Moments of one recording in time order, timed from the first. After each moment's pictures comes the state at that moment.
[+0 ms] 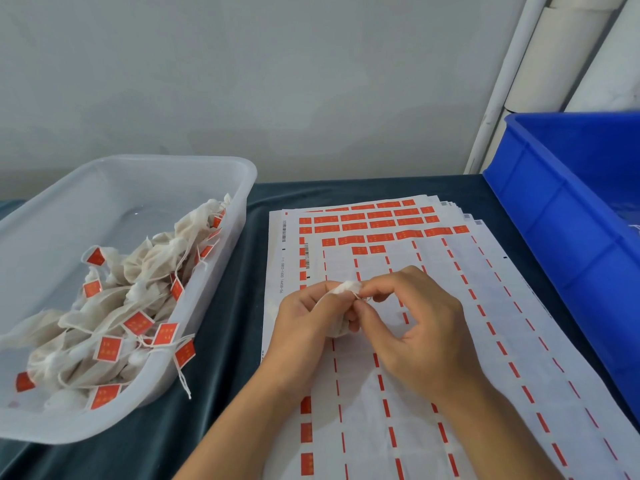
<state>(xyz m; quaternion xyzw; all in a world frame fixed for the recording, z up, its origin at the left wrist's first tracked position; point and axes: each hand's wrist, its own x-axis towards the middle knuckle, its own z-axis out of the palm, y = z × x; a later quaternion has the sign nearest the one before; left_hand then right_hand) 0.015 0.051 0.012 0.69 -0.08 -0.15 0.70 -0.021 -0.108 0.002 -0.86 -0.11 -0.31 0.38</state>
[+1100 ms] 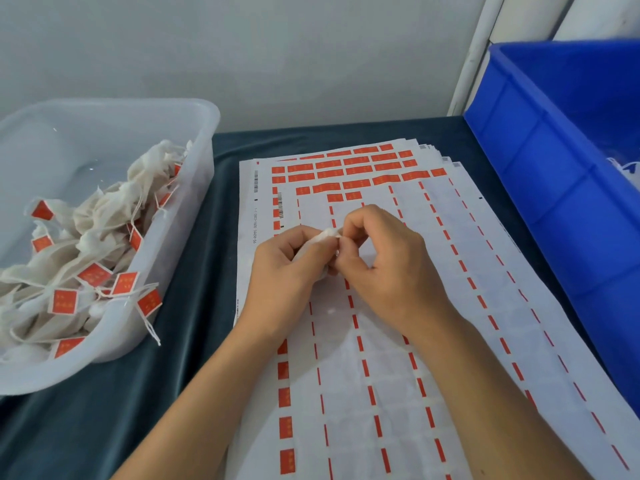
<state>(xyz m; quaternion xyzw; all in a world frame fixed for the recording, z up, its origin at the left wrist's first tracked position) 0.006 0.042 0.015 0.76 -0.09 -0.06 0.64 -0.018 -0.107 0.002 -0.87 -0.09 -0.26 0.40</state>
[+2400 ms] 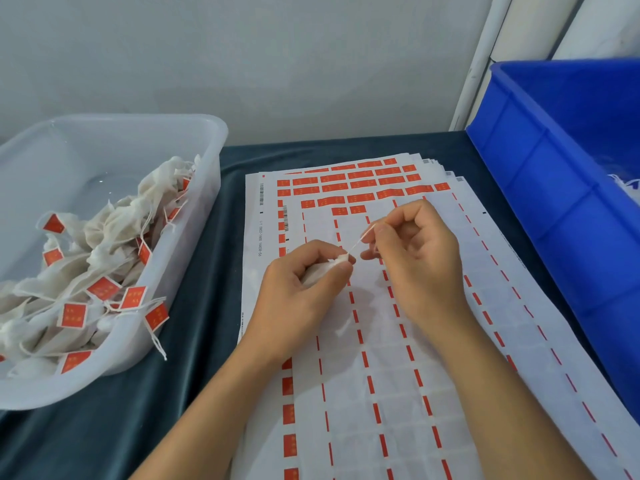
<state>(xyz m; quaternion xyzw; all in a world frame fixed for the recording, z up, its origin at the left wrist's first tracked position) 0.007 0.046 0.009 0.79 -0.15 -0.04 0.59 -0.014 -0.114 0.011 -0.74 0.06 -0.24 0.62</state>
